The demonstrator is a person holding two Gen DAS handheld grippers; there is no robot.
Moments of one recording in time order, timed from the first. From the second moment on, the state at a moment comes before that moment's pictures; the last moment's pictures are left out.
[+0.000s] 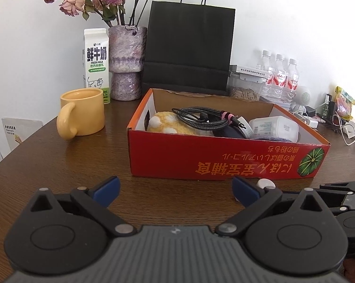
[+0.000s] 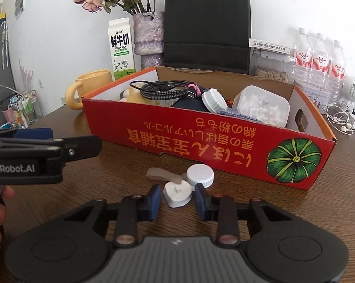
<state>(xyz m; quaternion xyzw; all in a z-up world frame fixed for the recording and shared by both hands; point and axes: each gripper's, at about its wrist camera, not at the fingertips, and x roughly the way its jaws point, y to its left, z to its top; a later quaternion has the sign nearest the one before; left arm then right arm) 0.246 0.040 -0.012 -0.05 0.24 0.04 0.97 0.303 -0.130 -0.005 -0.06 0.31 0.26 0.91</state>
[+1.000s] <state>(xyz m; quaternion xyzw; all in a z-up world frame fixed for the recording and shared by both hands) 0.250 0.040 -0.016 -0.05 0.25 0.04 0.97 0.296 -0.135 0.001 -0.06 0.28 0.26 0.92</state>
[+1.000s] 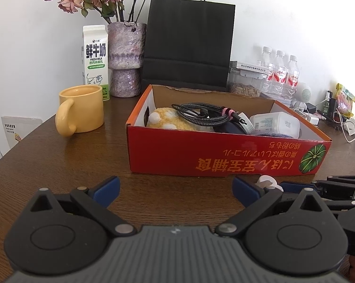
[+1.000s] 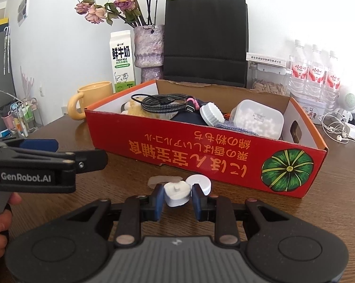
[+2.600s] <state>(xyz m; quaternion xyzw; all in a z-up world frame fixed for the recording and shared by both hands) 0.298 -0.028 -0.034 0.04 0.32 -0.08 0.94 0.292 -0.183 0.027 0.01 0.22 0.24 0.95</state>
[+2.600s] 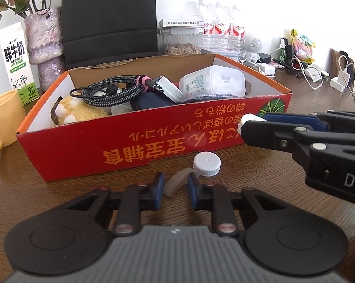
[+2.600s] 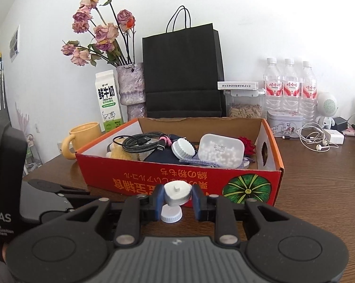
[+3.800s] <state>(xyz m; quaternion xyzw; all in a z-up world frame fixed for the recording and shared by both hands) 0.288 -0.006 0.061 -0.01 0.14 -0.07 0.99 0.310 -0.172 0.060 -0.01 0.15 0.23 0.96</state>
